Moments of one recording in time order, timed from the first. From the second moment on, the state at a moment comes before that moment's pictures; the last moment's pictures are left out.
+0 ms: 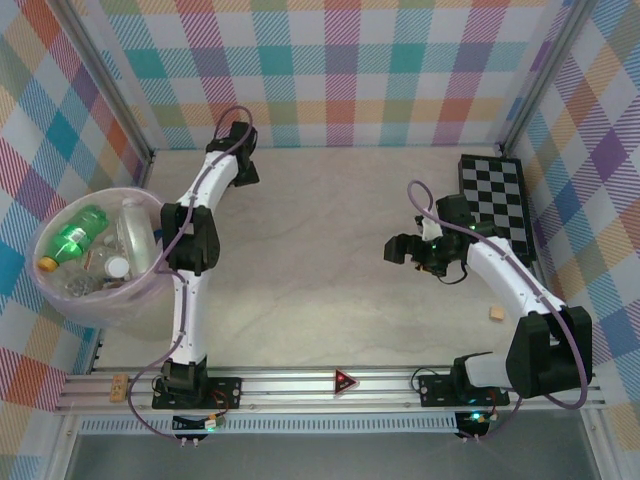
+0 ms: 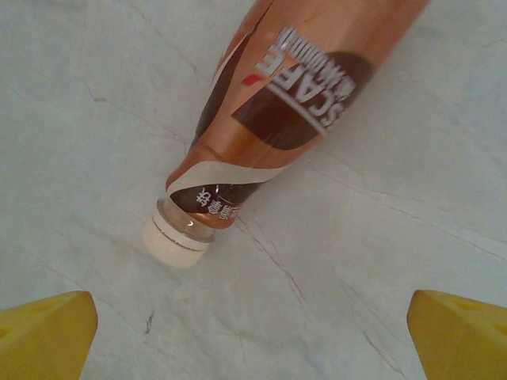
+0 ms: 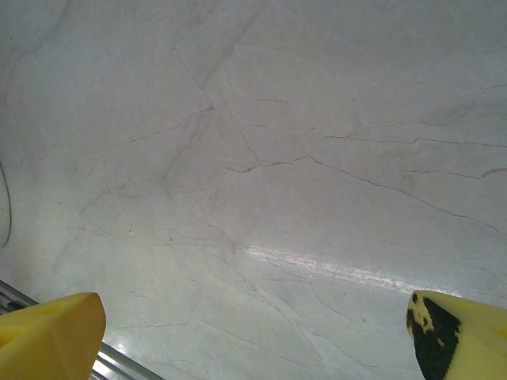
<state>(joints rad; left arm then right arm) -0.14 2.44 2.26 -1.00 -0.44 -0.47 0.20 1.32 0.96 -0.80 -0.48 0.33</state>
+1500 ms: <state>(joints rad) -0.01 2.61 2.38 -0.82 -0.28 -0.34 0.20 1.30 0.94 -0.87 -0.40 0.33</state>
